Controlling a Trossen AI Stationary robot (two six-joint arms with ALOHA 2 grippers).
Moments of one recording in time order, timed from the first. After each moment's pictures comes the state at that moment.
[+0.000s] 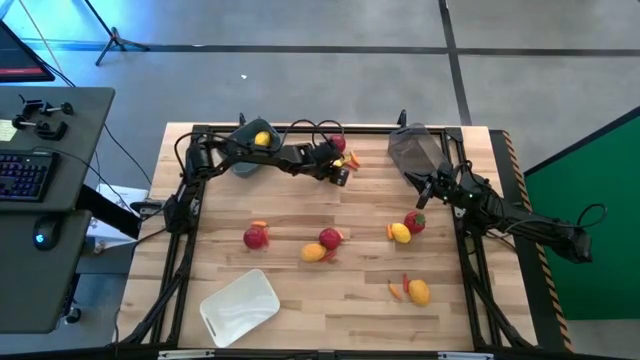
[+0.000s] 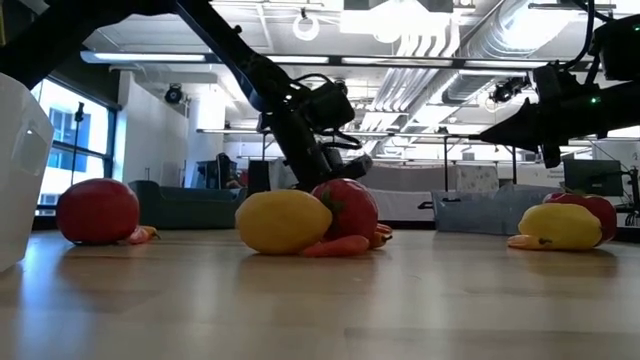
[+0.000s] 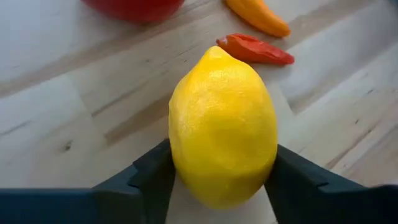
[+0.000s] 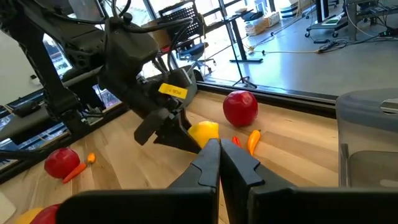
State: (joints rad) left arm 0.35 2.14 1.41 -0.25 -0.11 -0.69; right arm -0.41 0.16 0.01 0.04 0.13 0.37
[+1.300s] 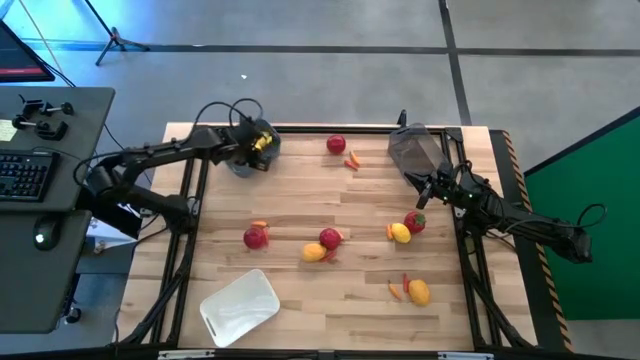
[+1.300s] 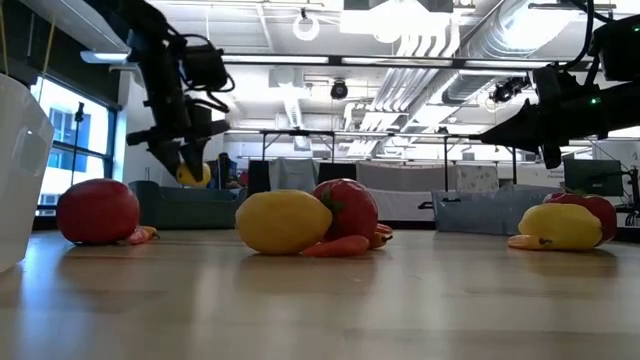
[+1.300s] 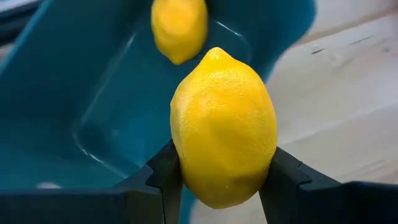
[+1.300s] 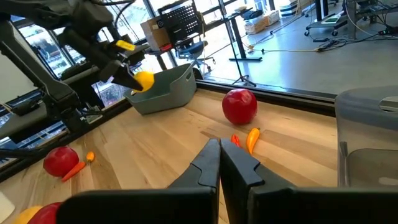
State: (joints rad) left arm 0.66 1.35 0.86 -0.67 -0.22 -0.50; right arm -0.41 0.16 0.01 0.03 0.13 0.37
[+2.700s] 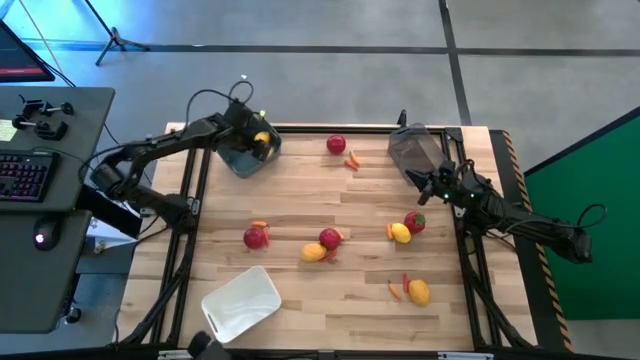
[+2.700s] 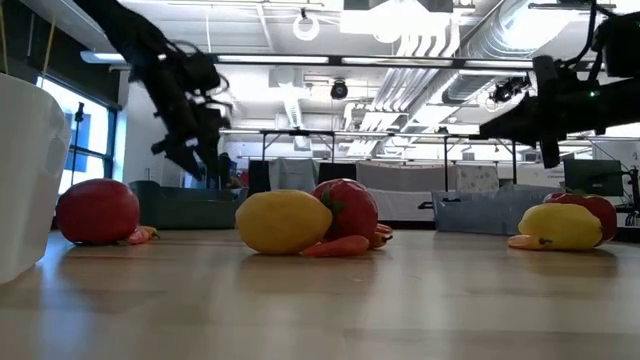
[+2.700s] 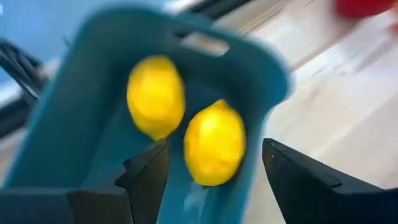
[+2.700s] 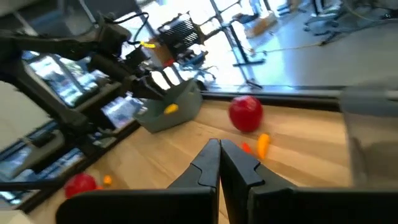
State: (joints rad) left arm 0.83 1.37 0.86 -0.46 0.01 -0.14; right arm -0.41 0.16 0.01 0.09 0.14 0.50
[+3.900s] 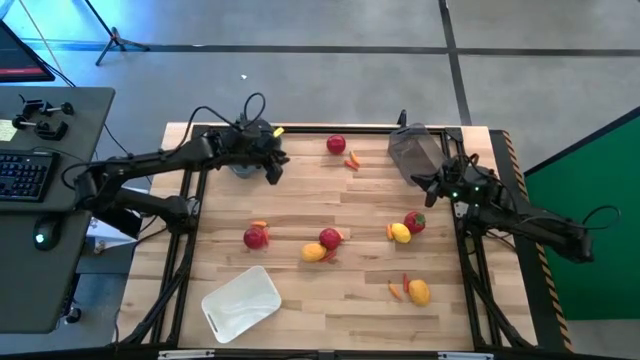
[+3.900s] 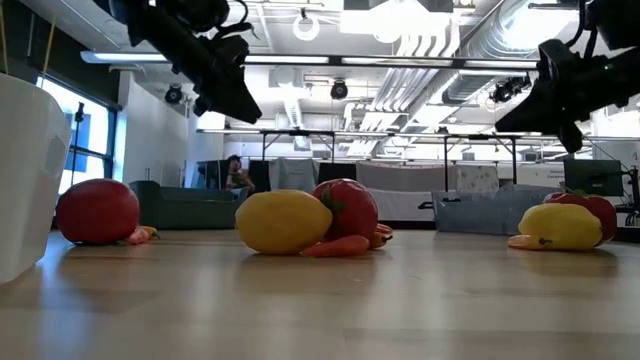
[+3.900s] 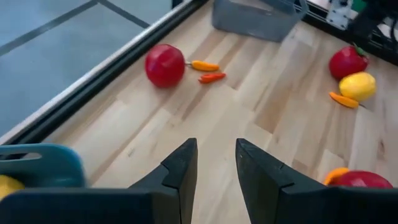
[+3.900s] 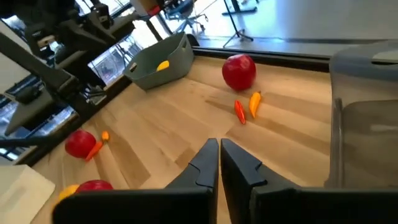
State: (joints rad) left arm 0.45 1.21 0.86 -0.29 0.02 -0.16; right arm -0.41 0.19 0.26 -0.39 0.08 0.52
